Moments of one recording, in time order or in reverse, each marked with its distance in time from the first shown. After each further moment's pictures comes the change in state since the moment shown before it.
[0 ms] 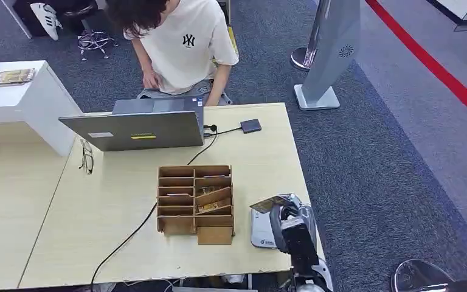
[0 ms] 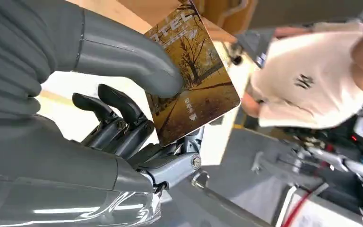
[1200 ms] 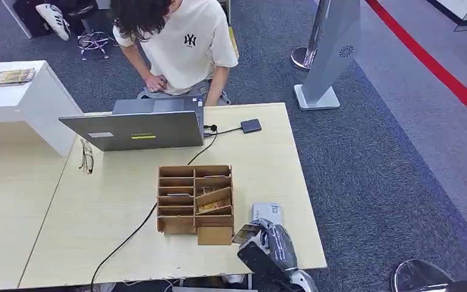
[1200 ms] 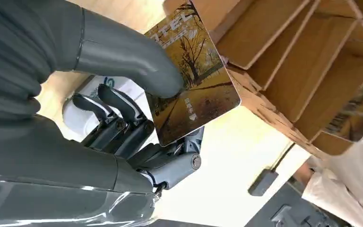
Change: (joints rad) left arm -0.001 0.011 0.033 0.000 -0.024 0.025 0.022; right arm -0.059 -0.098 0.224 0.144 0.234 -0.019 0.261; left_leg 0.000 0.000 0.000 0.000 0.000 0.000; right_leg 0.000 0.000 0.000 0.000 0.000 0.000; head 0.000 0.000
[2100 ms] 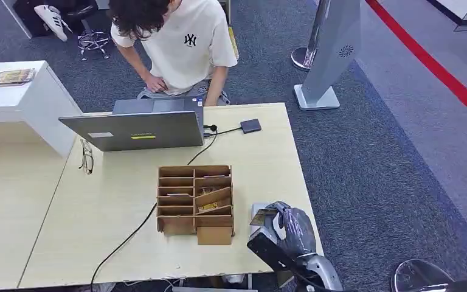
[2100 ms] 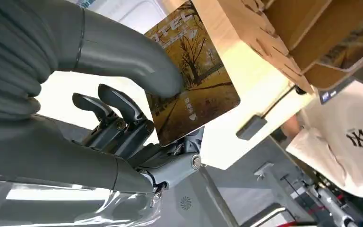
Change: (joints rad) left arm 0.000 0.005 0.028 0.000 -0.021 -0.017 0.000; right arm 0.008 -0.060 -0.109 -0.149 0.198 0.095 0.072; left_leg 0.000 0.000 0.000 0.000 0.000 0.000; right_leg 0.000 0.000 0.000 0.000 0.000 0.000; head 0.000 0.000
